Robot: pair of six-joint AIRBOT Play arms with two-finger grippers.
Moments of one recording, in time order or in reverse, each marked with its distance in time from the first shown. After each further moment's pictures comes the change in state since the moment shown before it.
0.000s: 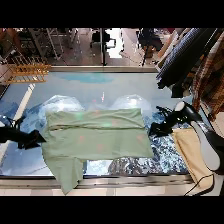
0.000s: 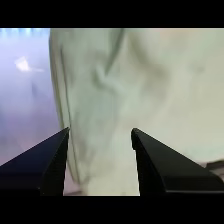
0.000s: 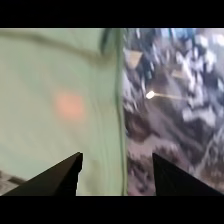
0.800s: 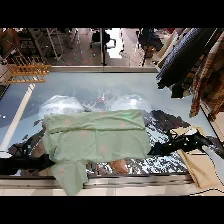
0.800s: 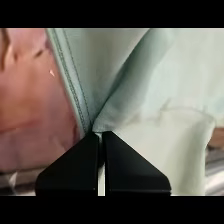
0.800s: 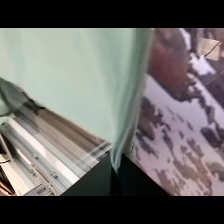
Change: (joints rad) left arm 0.023 0.384 -0.608 -0.164 0.202 0.213; right arm -0.154 0.211 -0.533 0.341 -0.050 -0.367
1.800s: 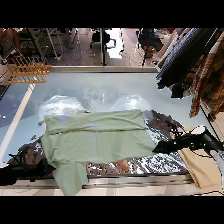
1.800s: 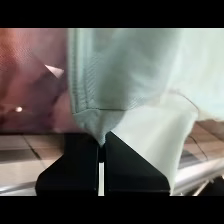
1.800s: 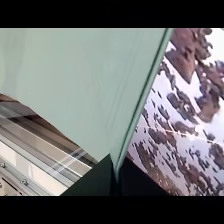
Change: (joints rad) left arm 0.105 0.085 -0.127 -0.056 -0.059 -0.043; right arm 0.005 0.187 0.000 -0.105 -0.042 0.034
